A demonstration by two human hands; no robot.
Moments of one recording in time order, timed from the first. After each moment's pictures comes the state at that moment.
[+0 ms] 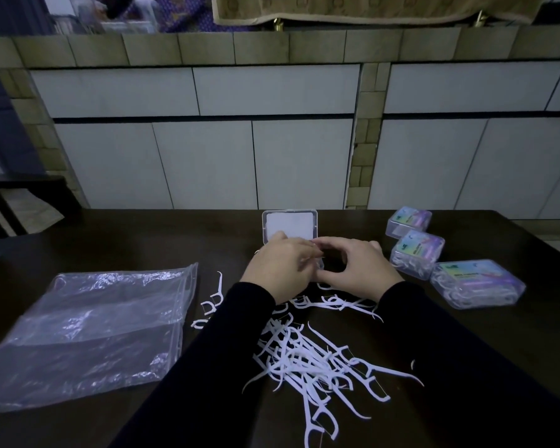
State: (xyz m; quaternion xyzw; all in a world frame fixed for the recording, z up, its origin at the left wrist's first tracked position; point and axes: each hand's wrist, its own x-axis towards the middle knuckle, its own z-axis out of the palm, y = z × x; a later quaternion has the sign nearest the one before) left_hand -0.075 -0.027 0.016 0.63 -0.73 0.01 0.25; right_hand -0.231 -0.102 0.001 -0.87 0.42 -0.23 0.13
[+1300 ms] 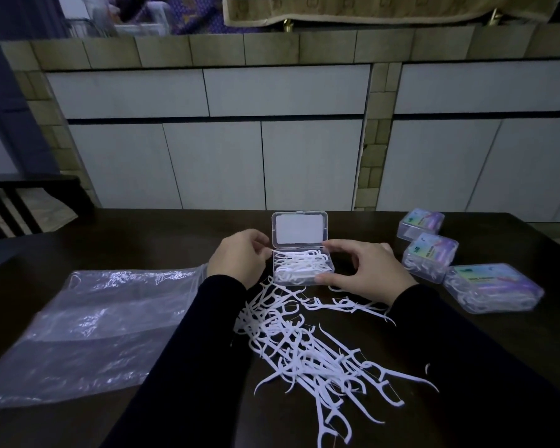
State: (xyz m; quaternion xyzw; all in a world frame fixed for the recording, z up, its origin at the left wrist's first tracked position) left_hand -0.022 -0.014 0.023 0.78 -0.52 -0.08 0.33; right_hand -0.229 -0.101 0.002 -0.86 0.45 -0.18 0.15
